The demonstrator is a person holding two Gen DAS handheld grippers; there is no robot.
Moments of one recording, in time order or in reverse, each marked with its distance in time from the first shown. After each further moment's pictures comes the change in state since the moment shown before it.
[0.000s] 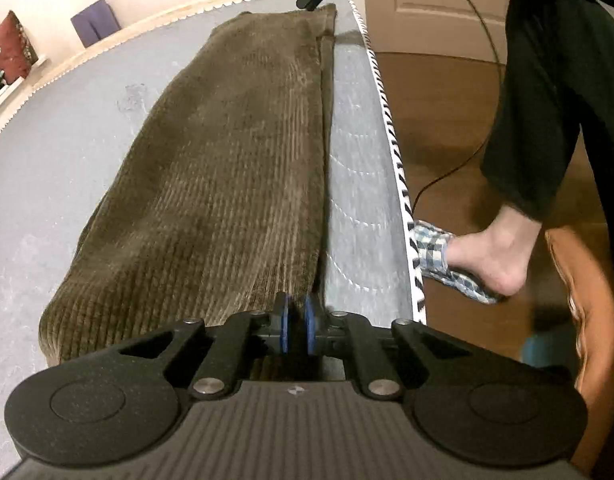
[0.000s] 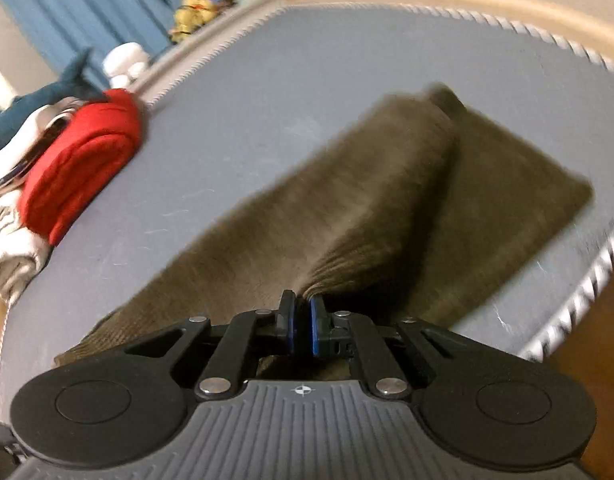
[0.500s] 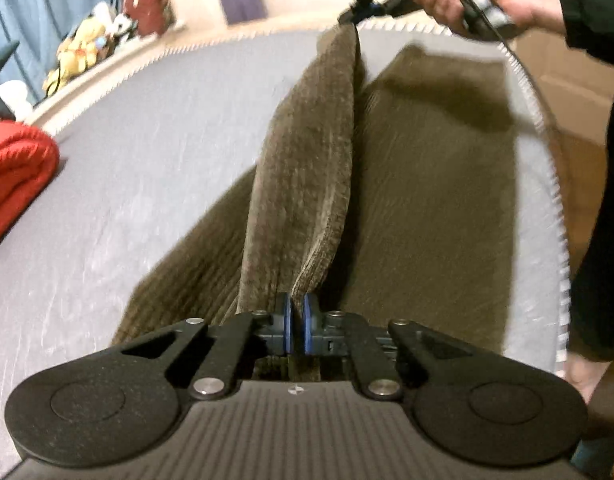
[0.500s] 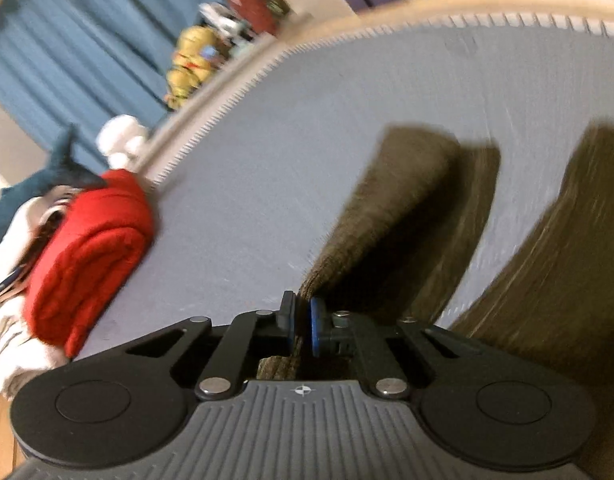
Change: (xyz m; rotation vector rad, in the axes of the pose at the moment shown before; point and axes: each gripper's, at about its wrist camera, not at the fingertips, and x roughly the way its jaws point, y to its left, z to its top) left arm 0.003 0.083 0.011 -0.292 -0.066 0.265; right arm 0.116 0.121 0.080 0.066 -0.179 0.130
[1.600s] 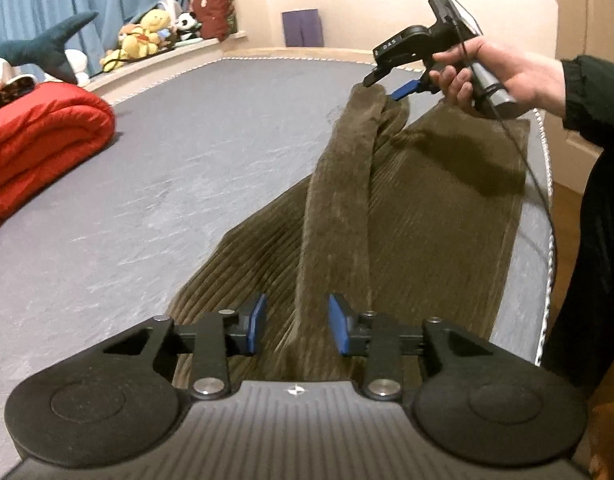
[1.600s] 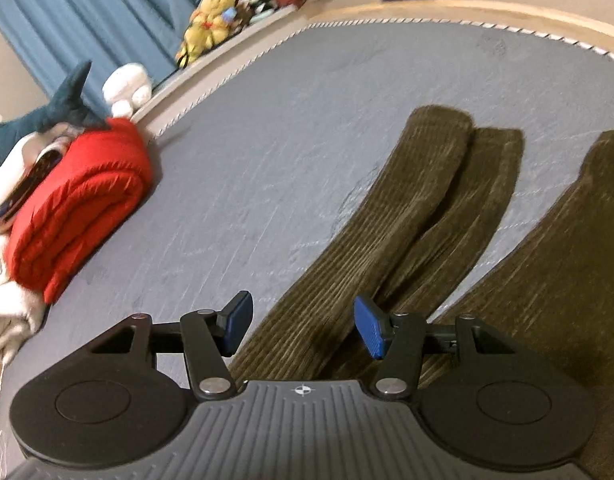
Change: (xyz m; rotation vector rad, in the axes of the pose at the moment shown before) left arm -0.061 0.024 -0.032 -0.195 -0.060 0.053; right arm 0.022 0.051 -0.034 -0.052 0.063 -0.109
